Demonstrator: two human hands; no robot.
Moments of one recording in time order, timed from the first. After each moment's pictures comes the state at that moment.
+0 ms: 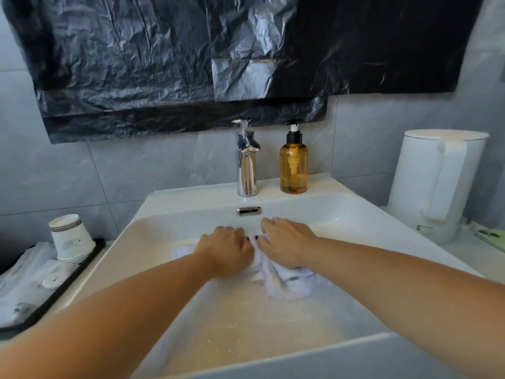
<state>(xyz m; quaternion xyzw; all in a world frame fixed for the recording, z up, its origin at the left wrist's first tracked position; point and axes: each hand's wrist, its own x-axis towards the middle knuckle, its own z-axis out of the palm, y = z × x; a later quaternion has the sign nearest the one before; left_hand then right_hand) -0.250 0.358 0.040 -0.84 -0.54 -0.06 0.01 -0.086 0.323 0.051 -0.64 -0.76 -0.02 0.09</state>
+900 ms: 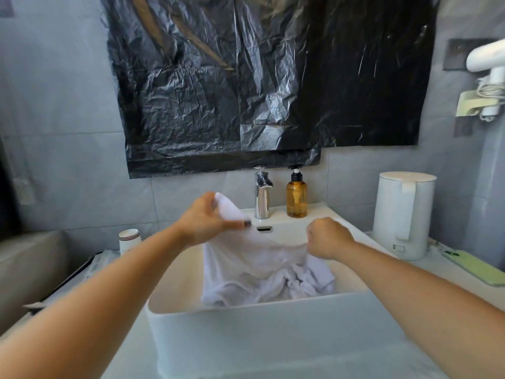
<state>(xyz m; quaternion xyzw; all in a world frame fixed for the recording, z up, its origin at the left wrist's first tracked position) -0.337 0.240 0.171 -0.76 -0.49 -0.38 -0.21 -0.071 0.211 0.126 -0.74 -0.65 -0.02 0.13</state>
